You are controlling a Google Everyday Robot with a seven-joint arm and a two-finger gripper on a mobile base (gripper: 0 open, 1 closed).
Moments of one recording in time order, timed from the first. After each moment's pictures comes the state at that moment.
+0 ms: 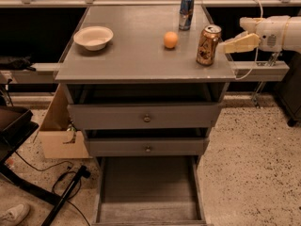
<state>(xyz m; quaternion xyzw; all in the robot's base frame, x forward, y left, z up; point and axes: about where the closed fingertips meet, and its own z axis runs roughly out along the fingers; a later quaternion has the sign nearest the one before) 0.717 -0.247 0.933 -0.37 0.71 0.24 0.55</state>
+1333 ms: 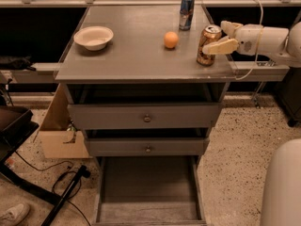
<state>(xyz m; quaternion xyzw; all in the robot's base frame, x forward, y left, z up) 0.783 -0.216 0.895 -0.38 0.65 0.29 0.58</state>
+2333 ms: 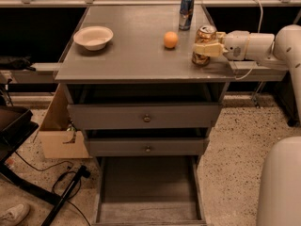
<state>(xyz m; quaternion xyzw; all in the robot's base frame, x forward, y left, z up) 0.774 -0.178 0.871 -0.40 0.64 0.34 0.56</state>
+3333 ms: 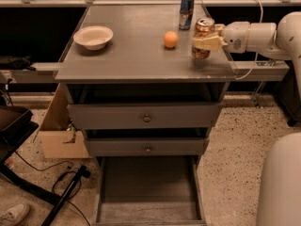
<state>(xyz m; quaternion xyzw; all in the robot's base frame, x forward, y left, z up) 0.764 -0.166 0.897 -0.43 0.64 0.33 0.55</state>
